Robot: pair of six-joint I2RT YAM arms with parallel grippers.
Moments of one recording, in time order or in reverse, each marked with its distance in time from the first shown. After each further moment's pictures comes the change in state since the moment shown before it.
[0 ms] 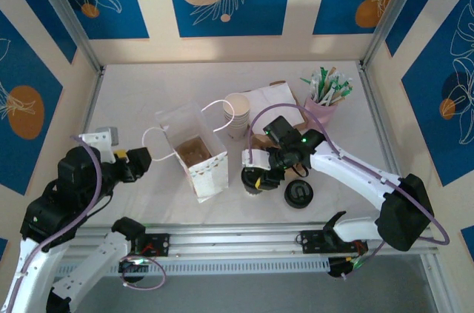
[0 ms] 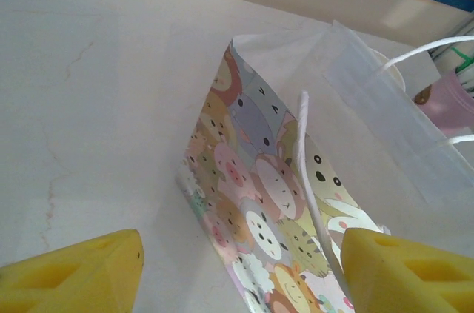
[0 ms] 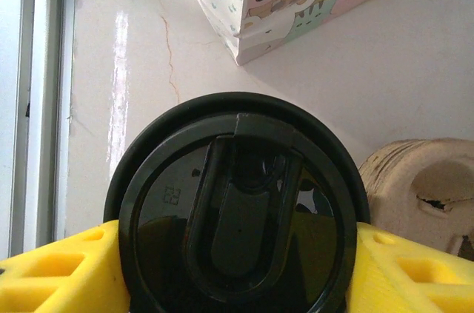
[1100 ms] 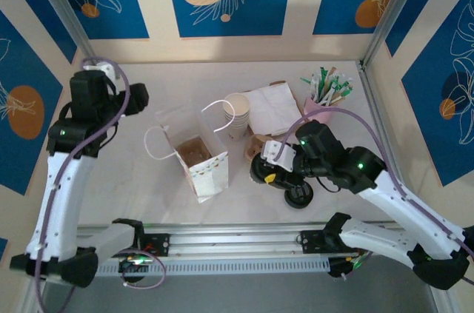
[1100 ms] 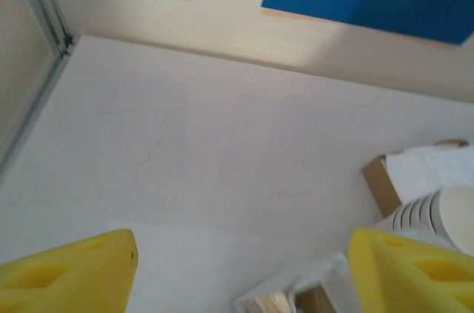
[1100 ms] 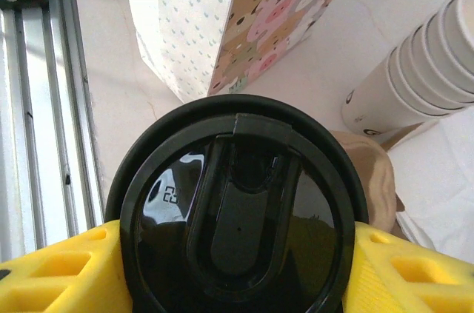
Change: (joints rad) left arm 0.344 0.542 0.304 0.236 0.087 0.183; right arm 0.106 -0.415 0.127 -0.158 0.168 0.336
